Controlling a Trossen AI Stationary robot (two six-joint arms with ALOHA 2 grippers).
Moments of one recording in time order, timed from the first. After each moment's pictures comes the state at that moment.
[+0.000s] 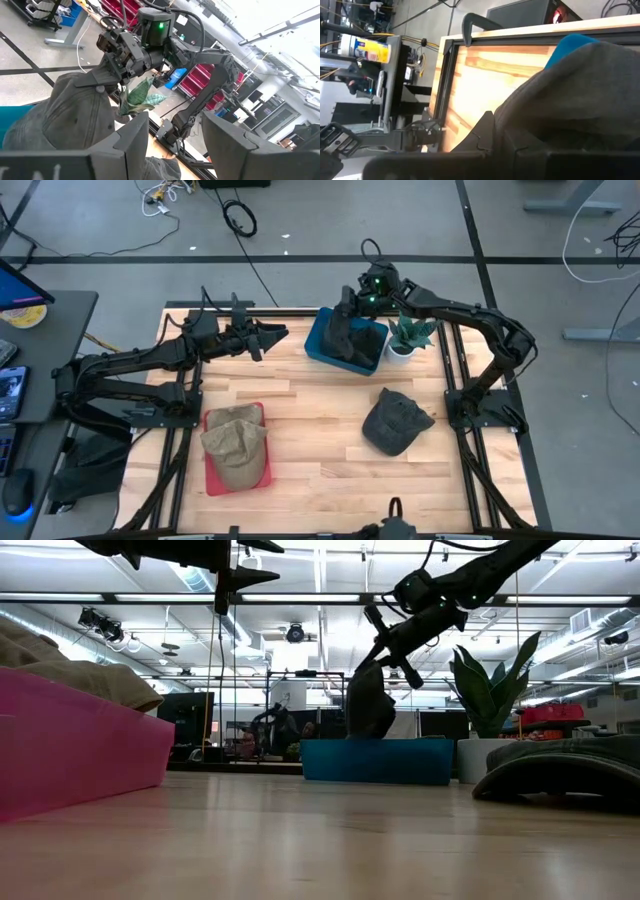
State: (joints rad) left arm 0.31 0.99 0.75 0.27 -0.01 -0.67; right arm -0.67 1.64 1.24 -0.16 -0.37 0.99
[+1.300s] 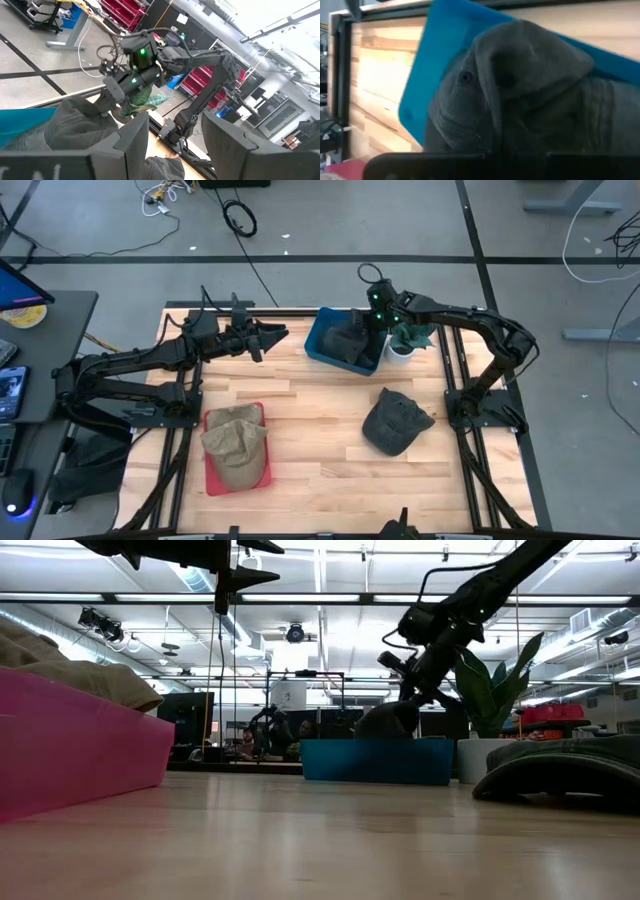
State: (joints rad) left arm 0.31 0.99 0.75 0.26 -0.01 -0.64; right arm -0.68 1.64 1.13 -0.41 -0.20 0.86
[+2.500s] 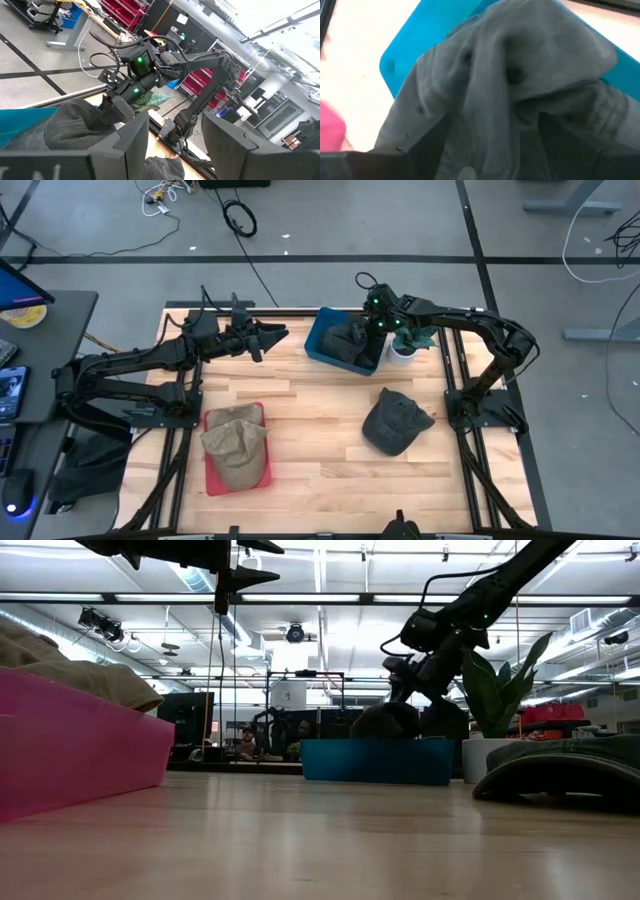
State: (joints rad) left arm 0.31 0.99 0.75 0.26 -0.01 -0.64; right arm -0.68 1.64 1.07 -0.41 -0.26 0.53
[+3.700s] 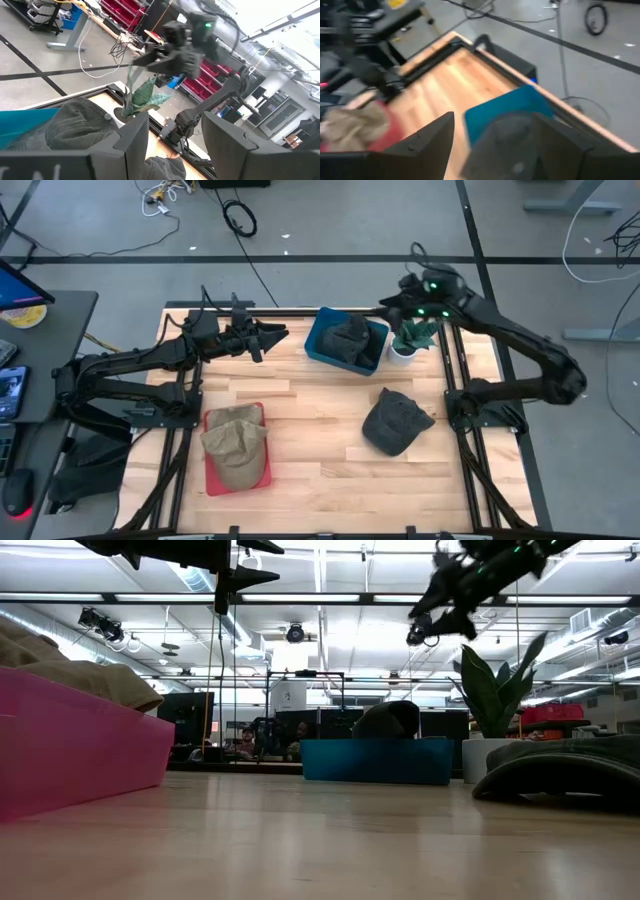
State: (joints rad) left arm 0.31 0.99 0.75 0.26 -0.01 -0.63; right arm -0.72 1.17 1.07 -0.40 -0.32 0.23
